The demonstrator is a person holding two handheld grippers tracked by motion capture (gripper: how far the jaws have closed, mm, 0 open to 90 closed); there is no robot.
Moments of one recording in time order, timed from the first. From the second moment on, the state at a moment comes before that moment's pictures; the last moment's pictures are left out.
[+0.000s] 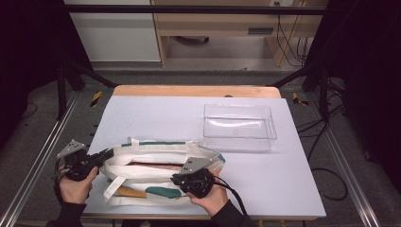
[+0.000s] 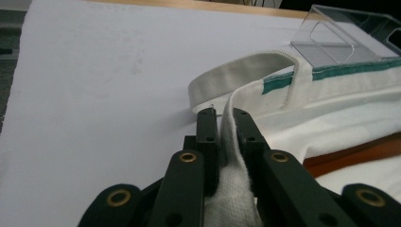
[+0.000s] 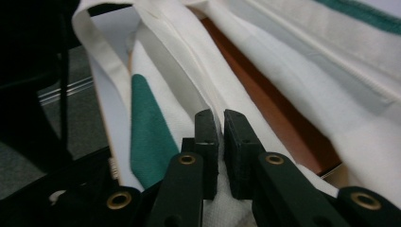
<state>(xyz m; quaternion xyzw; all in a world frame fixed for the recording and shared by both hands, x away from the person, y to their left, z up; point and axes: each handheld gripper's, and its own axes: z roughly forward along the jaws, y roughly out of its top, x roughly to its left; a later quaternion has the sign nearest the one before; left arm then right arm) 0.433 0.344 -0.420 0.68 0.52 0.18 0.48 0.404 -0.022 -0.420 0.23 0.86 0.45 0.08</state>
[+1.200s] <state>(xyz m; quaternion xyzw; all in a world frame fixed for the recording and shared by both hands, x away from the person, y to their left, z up) 0.397 0.290 -0.395 0.73 0.44 0.23 0.47 0.402 -0.061 -0.414 0.28 0.81 0.49 0.13</state>
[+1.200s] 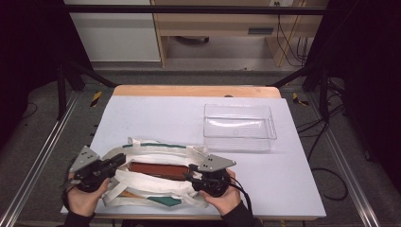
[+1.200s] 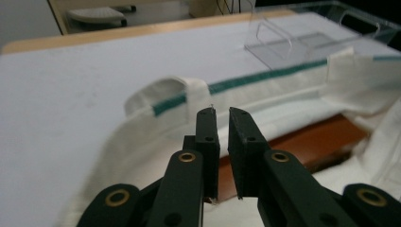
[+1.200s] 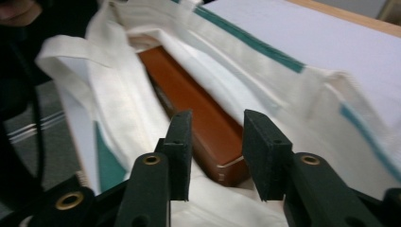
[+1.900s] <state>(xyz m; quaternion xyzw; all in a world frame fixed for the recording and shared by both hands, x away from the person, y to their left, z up) 0.381 0.287 -0.445 0.79 0.43 0.19 0.40 0.431 -0.055 -0.450 0.32 0.84 0.39 0.20</state>
